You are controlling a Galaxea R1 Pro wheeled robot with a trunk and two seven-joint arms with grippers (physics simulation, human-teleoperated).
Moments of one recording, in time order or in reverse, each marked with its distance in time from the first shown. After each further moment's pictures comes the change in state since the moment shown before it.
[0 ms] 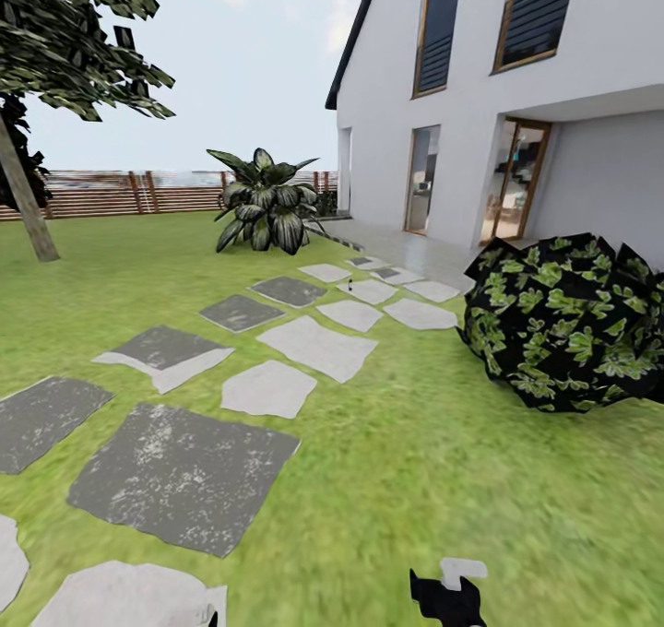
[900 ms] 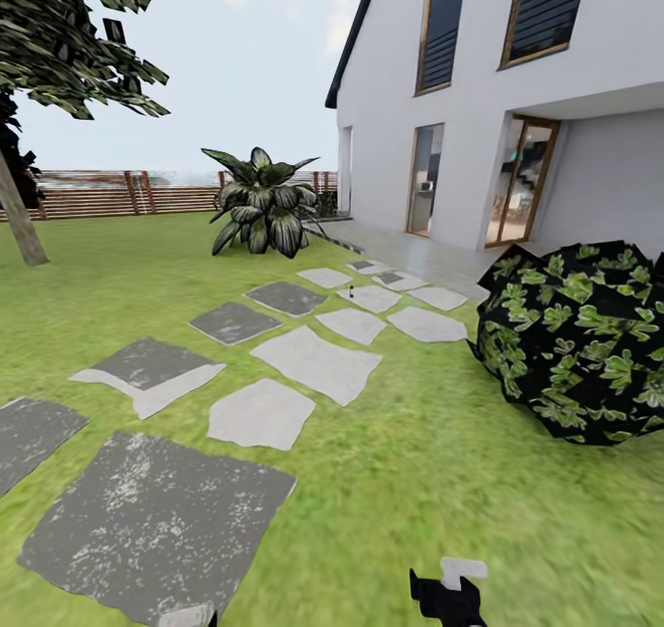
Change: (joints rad) left arm 0.000 0.000 0.000 0.003 0.000 -0.004 0.000; right arm 0.000 0.000 0.000 -0.001 0.000 0.000 0.001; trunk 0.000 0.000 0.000
